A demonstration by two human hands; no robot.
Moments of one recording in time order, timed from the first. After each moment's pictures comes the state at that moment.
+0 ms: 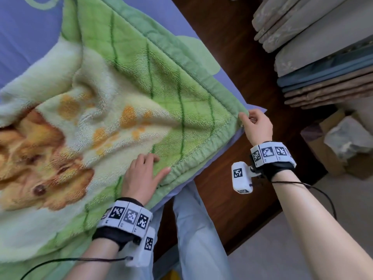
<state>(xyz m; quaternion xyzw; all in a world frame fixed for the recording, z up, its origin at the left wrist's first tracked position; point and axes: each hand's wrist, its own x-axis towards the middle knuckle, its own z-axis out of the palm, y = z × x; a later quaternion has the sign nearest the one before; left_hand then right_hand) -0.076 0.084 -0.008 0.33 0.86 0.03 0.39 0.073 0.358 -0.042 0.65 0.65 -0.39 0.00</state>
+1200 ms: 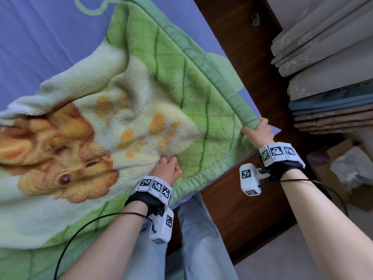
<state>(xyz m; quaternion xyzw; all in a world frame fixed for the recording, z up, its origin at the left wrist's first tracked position) -0.087 0.096 -0.053 0.27 0.79 0.00 0.54 0.021 0.362 -0.044 0.64 0.65 -0.35 0.21</state>
